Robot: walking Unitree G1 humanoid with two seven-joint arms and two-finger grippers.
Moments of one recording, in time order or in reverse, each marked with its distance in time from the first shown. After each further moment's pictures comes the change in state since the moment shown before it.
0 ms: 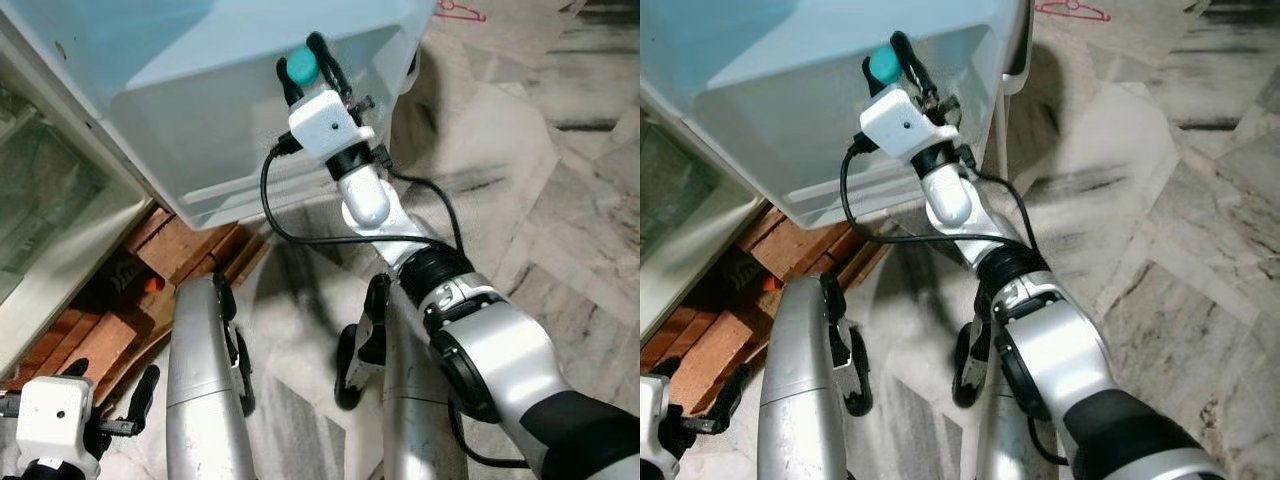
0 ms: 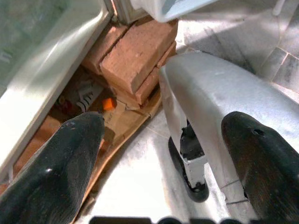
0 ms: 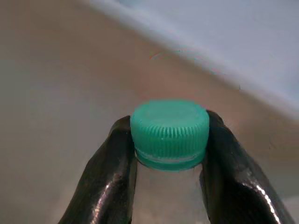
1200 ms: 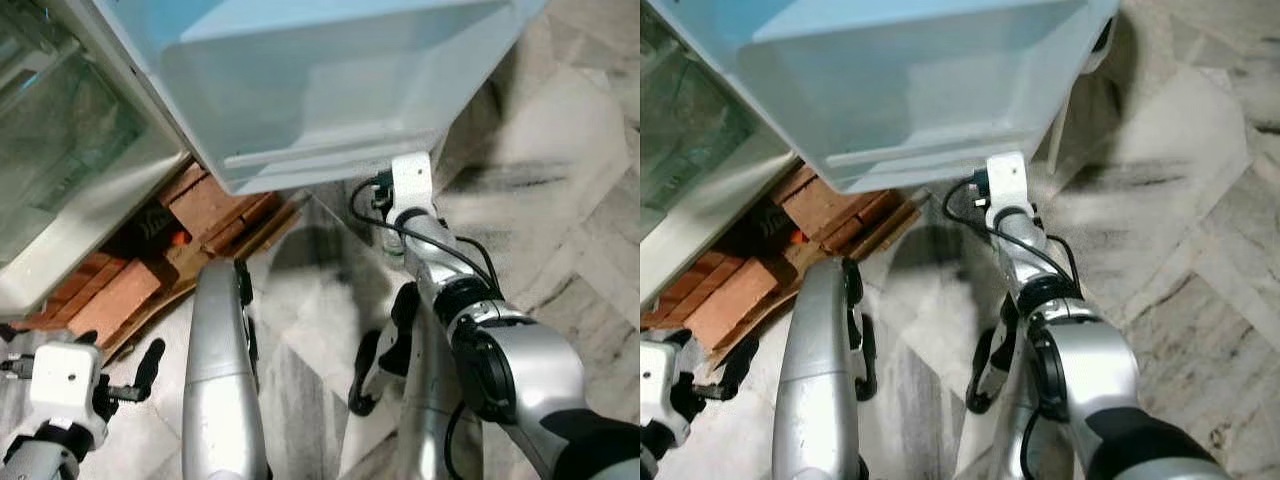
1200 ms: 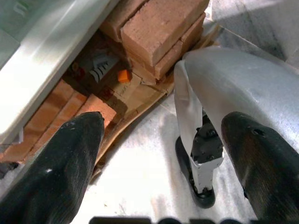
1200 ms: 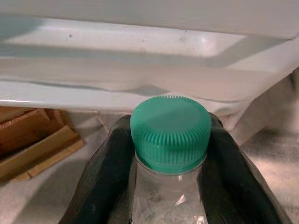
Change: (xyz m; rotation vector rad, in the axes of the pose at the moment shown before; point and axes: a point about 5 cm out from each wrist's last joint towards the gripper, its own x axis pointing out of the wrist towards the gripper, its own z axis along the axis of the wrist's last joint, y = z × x) left arm 0.030 0.004 0.004 0.009 -0.026 -0.021; right arm -0.067 -0.039 -0.100 0.368 0.723 -0.183
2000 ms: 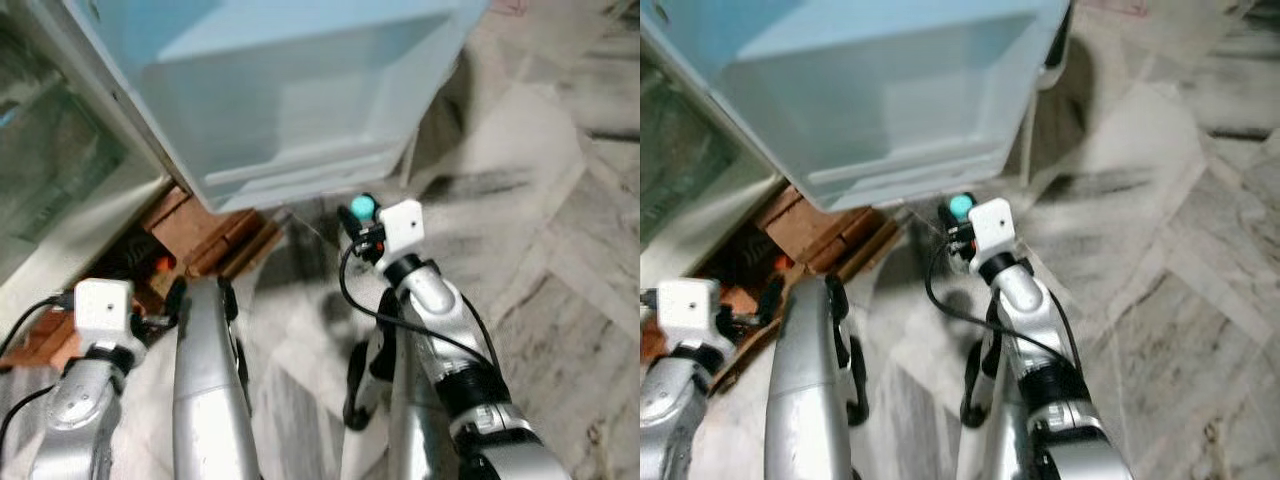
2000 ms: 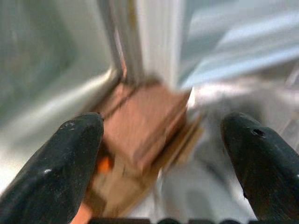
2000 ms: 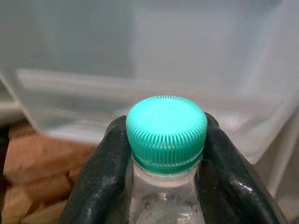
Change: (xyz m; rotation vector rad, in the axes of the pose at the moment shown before) left arm 0.086 -0.010 0.027 -0.045 -0.201 0.021; right arm -0.069 0.024 -0.016 0.053 -0.322 0.331
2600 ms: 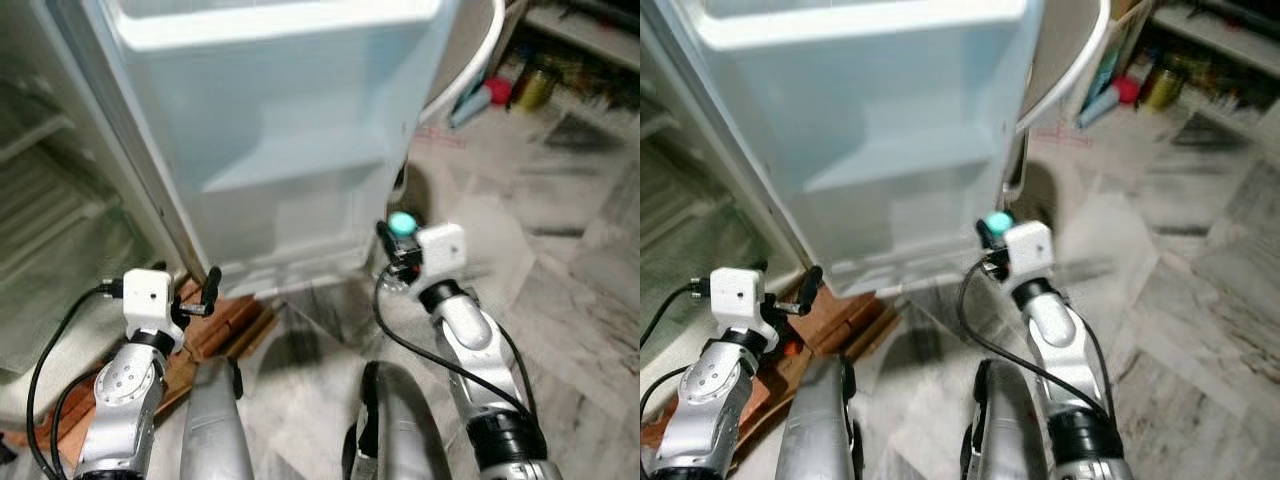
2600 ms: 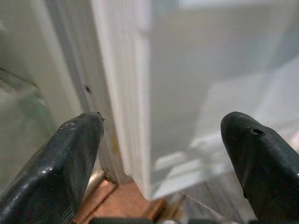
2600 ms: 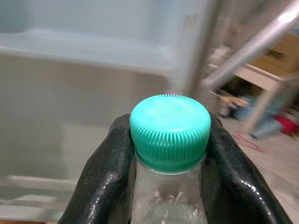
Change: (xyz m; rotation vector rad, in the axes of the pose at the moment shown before) left arm 0.023 -0.024 -0.022 -0.053 -0.016 -0.042; right arm -0.059 -0.029 -0.021 -0.032 0.110 -0.258
